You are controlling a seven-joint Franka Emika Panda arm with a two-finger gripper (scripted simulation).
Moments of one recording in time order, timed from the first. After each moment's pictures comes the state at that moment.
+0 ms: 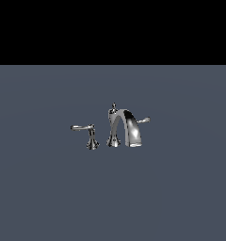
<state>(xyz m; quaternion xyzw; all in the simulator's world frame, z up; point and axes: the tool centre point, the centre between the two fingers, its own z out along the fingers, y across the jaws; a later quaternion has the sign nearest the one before) -0.211 0.062 0.388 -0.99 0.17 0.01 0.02</state>
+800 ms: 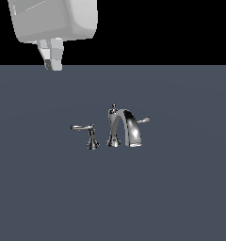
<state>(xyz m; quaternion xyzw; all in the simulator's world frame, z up) -0.154 0.111 0.292 -0.94 0.33 0.00 0.02</state>
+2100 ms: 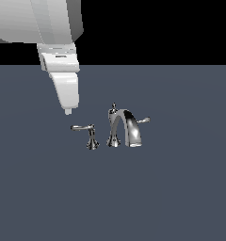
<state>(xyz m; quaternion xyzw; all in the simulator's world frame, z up) -0.058 0.138 0.164 -0.85 0.53 0.00 0.01</state>
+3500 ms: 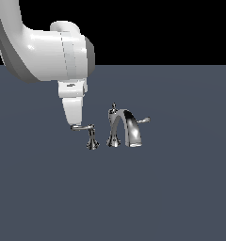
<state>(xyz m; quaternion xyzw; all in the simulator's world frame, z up) 0.000 0.128 0.095 -0.77 0.63 0.00 0.00</state>
